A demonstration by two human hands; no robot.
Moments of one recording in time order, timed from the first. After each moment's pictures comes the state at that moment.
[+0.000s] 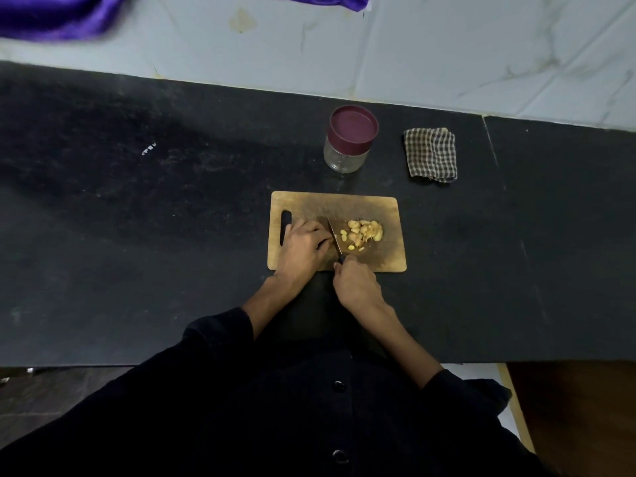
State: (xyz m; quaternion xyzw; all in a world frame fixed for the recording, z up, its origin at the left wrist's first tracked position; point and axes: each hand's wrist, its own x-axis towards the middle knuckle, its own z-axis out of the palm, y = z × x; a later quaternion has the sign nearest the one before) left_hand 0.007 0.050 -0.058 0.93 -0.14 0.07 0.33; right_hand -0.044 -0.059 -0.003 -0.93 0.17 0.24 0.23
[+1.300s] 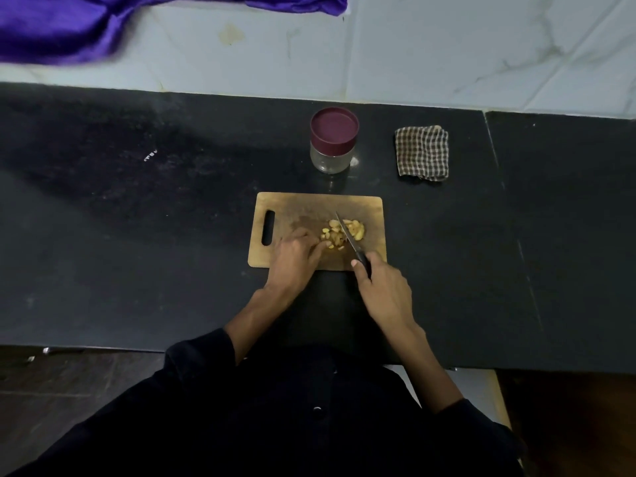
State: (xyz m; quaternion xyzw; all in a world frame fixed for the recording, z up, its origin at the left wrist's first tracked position) left_hand -0.020 0.020 -0.030 0.94 -0.09 0.01 0.32; right_hand -0.070 -0.149 0.010 -0.96 0.08 0.12 0.26
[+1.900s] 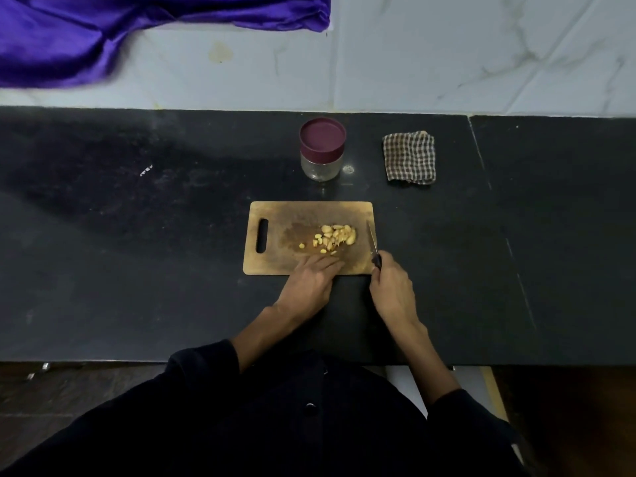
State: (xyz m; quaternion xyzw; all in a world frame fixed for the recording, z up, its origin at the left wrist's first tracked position) left_hand -0.047 -0.006 -0.033 0.95 -0.26 -0.03 0.19; right_hand -0.067 -0.175 -0.010 -0.95 0.14 0.08 0.29
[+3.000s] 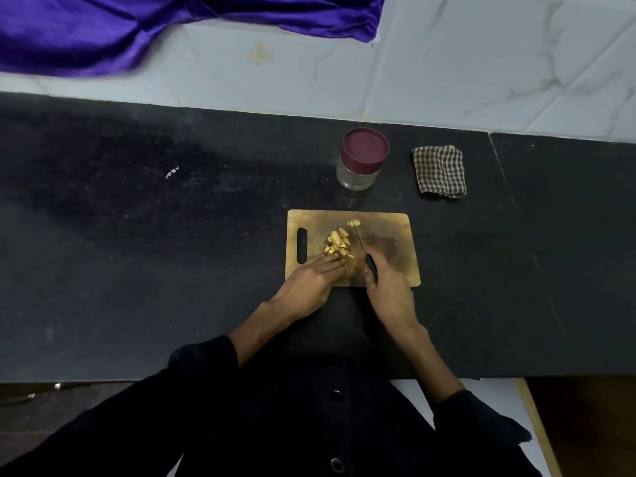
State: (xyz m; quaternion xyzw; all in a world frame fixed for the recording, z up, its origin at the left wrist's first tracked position) left_hand -0.015 0.087 -0.049 0.90 -0.35 -0.03 0.25; right_hand -0.048 -0.086 -0.006 -0.96 0.09 0.06 0.27
